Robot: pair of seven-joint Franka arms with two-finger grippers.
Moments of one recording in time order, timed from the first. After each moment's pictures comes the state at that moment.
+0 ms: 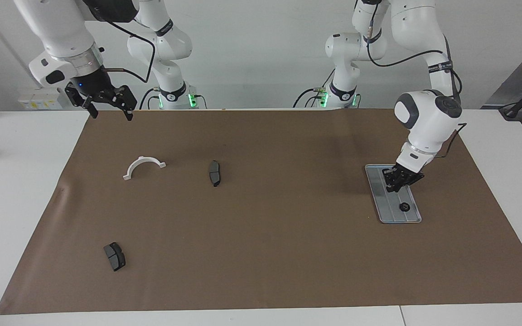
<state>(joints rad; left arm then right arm) -0.12 0.16 0.12 -2.14 -0.13 2.44 0.15 0.05 -0.08 -0.04 -1.66 -0.03 1.55 0.11</state>
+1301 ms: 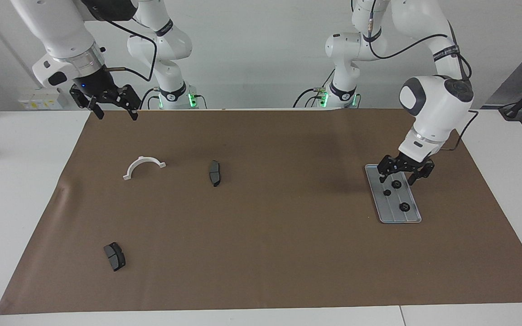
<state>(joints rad) -0.13 0.09 0.09 -1.96 -0.09 2.18 0.19 0.05 -0.07 -0.05 -1.66 0.04 1.55 0.11</state>
